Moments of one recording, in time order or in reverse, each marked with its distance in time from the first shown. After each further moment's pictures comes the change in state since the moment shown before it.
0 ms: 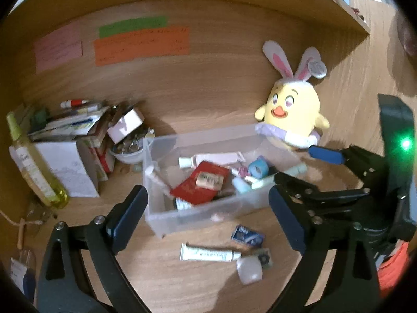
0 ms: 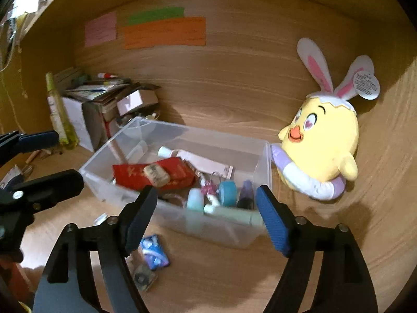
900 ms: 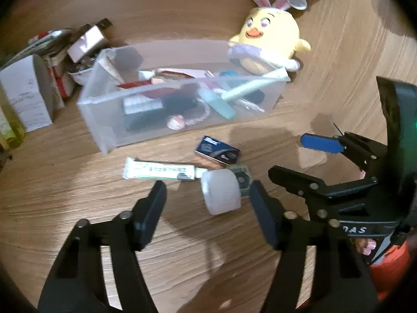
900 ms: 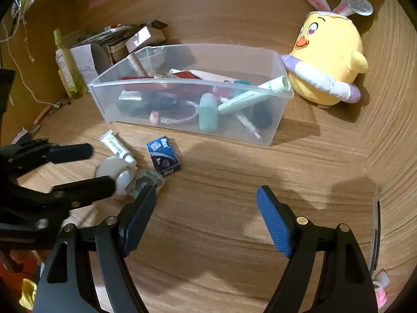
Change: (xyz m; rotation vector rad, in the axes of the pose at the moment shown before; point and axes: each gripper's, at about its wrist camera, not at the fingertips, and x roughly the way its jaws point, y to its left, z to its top) left arm 0.038 -0.032 -0.090 0.001 0.236 -0.150; right arm 0.007 0.004 -0.098 0.064 0.204 0.081
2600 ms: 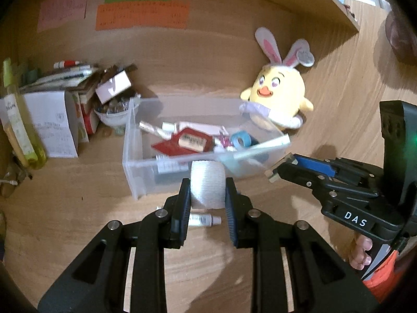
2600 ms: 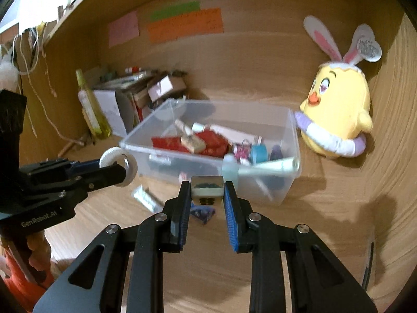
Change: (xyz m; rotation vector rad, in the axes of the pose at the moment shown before) left arm -0.050 0.023 0.034 -0.081 -0.224 0.029; right arm -0.045 0.011 0.051 0.003 -0.181 0.080
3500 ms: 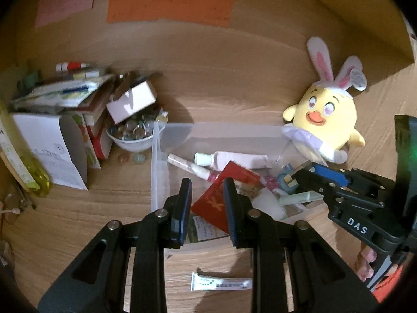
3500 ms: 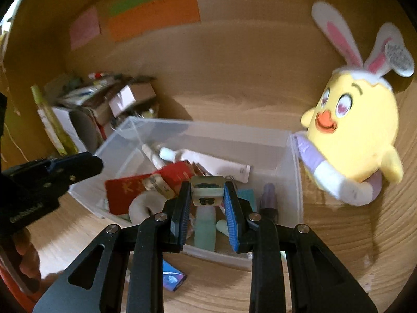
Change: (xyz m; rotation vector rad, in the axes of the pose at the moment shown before) left arm 0.067 0.052 0.059 -0.077 0.044 0.103; right arm 0.091 -0.029 0.059 0.027 0.078 -0.072
